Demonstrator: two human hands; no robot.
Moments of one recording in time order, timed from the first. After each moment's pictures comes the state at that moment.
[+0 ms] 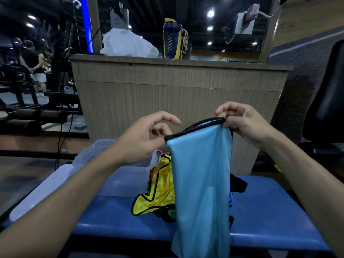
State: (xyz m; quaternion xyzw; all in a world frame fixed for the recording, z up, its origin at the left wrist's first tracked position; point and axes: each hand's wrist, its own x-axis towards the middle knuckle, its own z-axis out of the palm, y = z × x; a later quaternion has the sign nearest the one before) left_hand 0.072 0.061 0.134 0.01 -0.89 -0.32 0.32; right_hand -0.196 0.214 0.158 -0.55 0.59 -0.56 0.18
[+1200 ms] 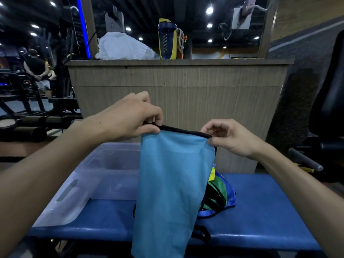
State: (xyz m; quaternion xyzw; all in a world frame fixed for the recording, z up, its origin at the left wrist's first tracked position) left_hand 0.061 0.023 0.192 0.01 -0.96 0.14 0.25; right_hand -0.190 0.208 0.125 -0.64 0.59 -0.46 0.14
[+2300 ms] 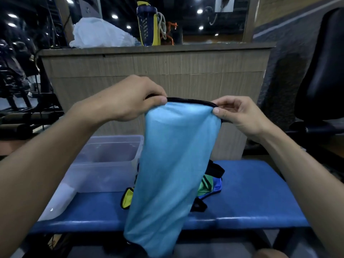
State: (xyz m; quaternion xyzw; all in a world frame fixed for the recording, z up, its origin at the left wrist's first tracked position) left_hand 0.015 0.082 0.210 0.09 -0.97 0.02 0.22; right_hand -0.244 0.248 0.125 -0.56 0.55 -0.61 0.12
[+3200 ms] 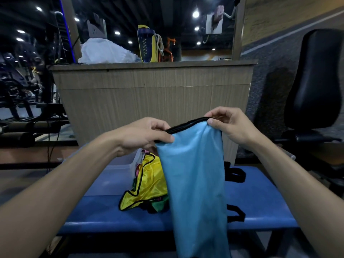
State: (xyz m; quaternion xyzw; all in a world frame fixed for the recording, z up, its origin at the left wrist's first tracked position) left_hand 0.019 0.126 0.154 0.12 -0.85 -0.50 0.11; right_hand -0.238 0.279 0.123 -0.58 0.60 -0.56 0.04
